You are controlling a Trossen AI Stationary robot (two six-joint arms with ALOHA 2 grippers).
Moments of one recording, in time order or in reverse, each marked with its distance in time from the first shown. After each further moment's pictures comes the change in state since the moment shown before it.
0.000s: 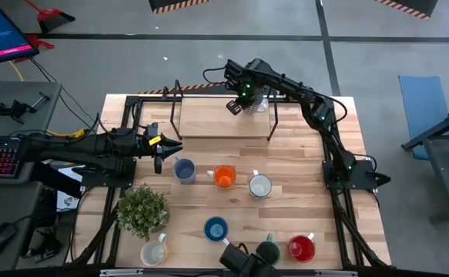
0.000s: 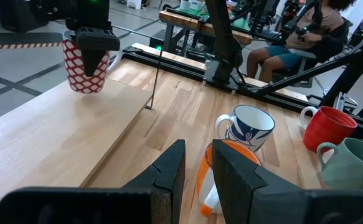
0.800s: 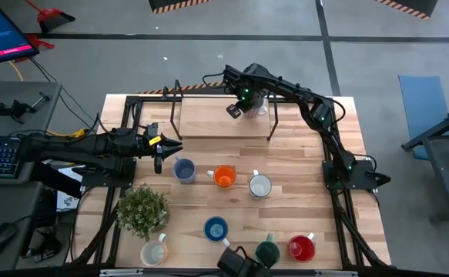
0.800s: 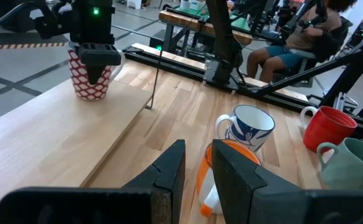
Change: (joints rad) left arm 0.000 0.000 0.000 0.000 0.000 0.000; right arm 0.022 -0.001 -0.075 0.039 0.042 0.023
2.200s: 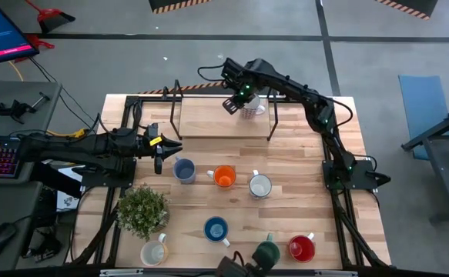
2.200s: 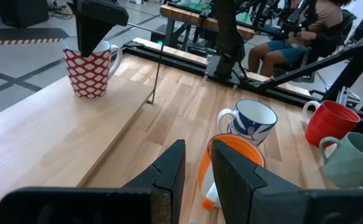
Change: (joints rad) left arm 0.000 0.000 0.000 -0.022 0.001 0.001; right arm 0.040 -0.054 0.116 0.004 0.021 0.004
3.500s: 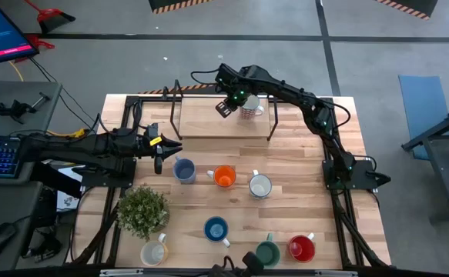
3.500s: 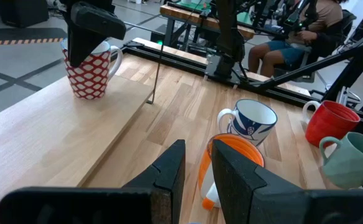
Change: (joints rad) left arm 0.000 0.000 0.000 0.000 0.000 0.000; right arm 0.051 0.008 -0.032 0.122 0.032 0.027
